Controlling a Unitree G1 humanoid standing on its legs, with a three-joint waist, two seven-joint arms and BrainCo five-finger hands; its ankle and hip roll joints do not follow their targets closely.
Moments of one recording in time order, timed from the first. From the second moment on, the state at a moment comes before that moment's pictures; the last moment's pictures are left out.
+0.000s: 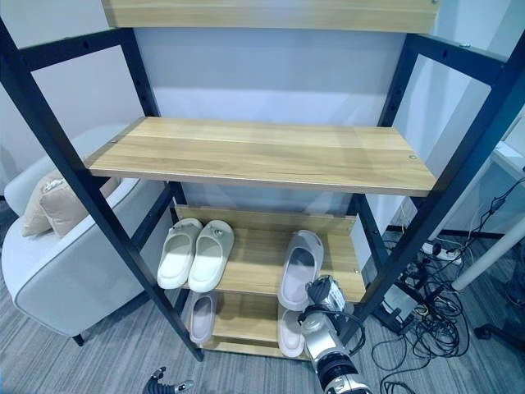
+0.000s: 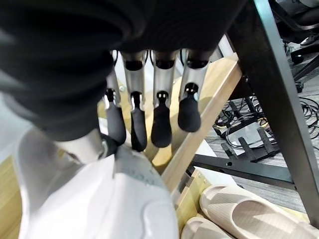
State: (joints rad) left arm 0.04 0.10 -0.11 1.34 0.05 -0.28 0.27; right arm -0.21 -0.05 0.13 0.74 -0.40 0.24 -0.59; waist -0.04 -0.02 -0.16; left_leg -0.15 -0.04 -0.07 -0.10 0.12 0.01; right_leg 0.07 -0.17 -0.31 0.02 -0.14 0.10
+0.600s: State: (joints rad) left arm 0.02 0.10 -0.11 1.34 0.05 -0.30 0.27; right arm -0.40 -0.10 0.09 1.01 -0.38 0.15 -0.69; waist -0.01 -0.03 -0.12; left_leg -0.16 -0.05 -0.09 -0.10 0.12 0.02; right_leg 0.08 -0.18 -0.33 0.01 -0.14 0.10
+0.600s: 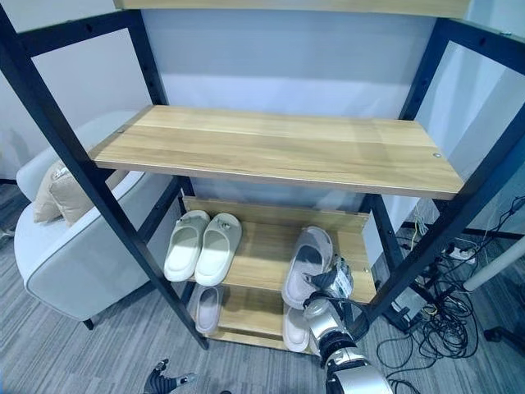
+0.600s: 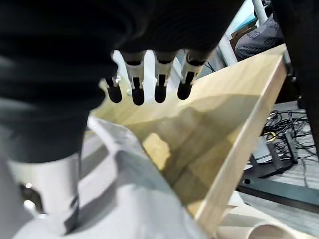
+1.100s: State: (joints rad) left arm -0.01 0.11 -0.11 1.36 0.05 -0.32 0.27; right arm -0.58 -0.13 0.15 1.19 -0.38 0.14 -0.71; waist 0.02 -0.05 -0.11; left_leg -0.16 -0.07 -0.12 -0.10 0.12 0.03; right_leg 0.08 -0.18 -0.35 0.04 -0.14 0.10
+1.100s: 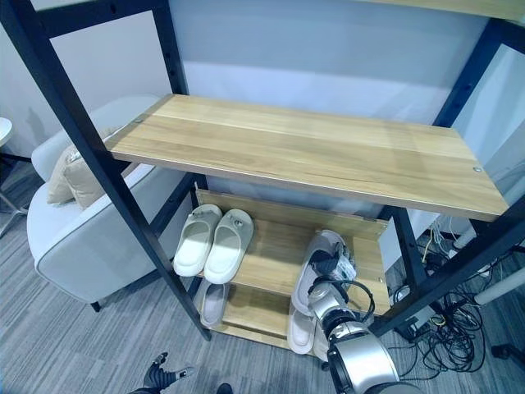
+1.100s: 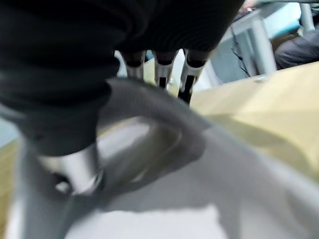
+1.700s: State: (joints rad) left arm -0.02 0.11 -0.10 1.37 0.02 -0.32 0.27; right arm -0.22 -0.17 0.18 0.56 -0.52 0.06 -0.75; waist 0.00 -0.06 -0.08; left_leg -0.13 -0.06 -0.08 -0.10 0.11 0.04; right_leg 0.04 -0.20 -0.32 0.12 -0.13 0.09
